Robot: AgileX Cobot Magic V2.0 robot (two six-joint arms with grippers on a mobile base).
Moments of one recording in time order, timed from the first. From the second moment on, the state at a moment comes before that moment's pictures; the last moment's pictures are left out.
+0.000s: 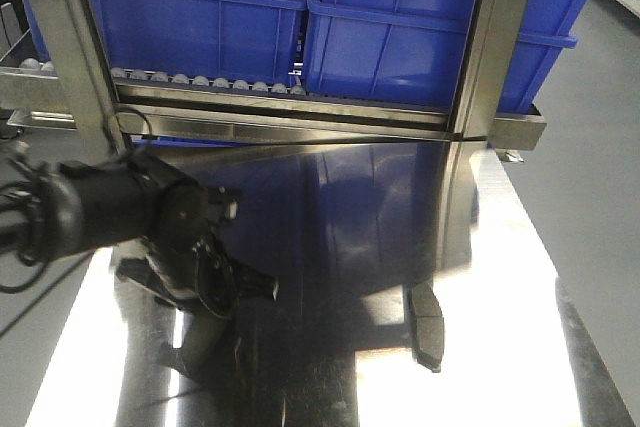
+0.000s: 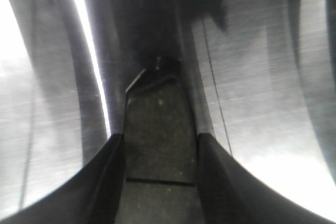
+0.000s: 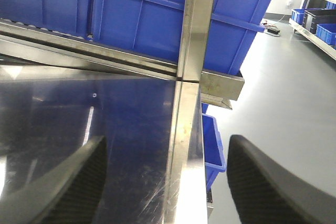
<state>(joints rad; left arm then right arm) -0.53 1.82 -1.23 0.10 0.84 -0.44 0.06 0.11 -0.26 0.06 0.40 -0.16</state>
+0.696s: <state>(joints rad) -0.53 1.10 -0.99 0.35 0.86 -0.48 0.06 0.11 -0.26 0.06 0.40 -0.16</state>
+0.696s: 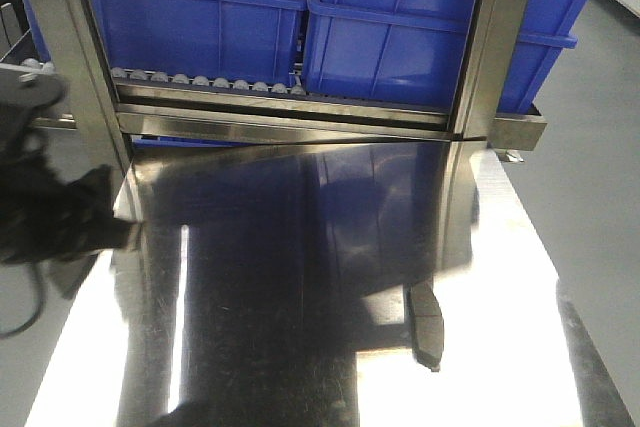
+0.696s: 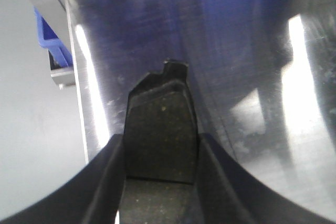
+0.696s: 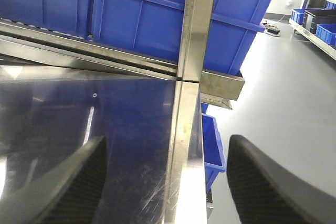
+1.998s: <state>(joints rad) -0.53 0.24 -0.45 0.38 0.68 -0.48 0.06 0.11 -0.26 0.06 0.40 -0.16</state>
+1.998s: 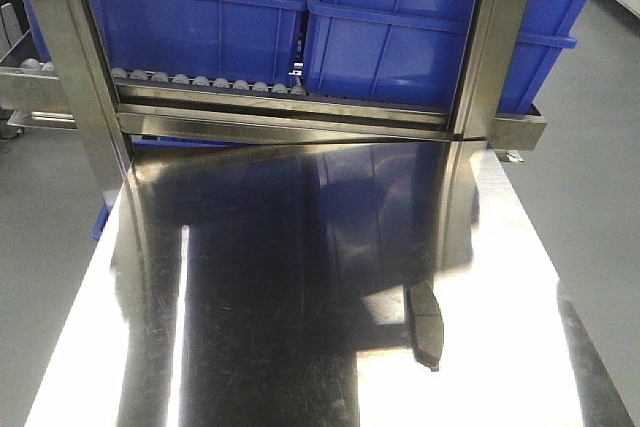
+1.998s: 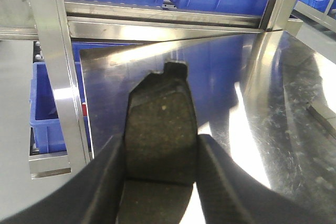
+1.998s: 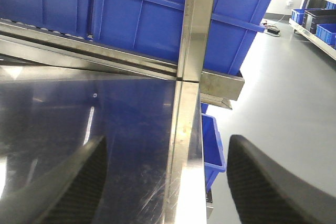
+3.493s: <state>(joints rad) -0.53 0.24 -0.45 0.38 0.68 -0.48 0.06 1.15 -0.65 0.30 0.62 -0.16</state>
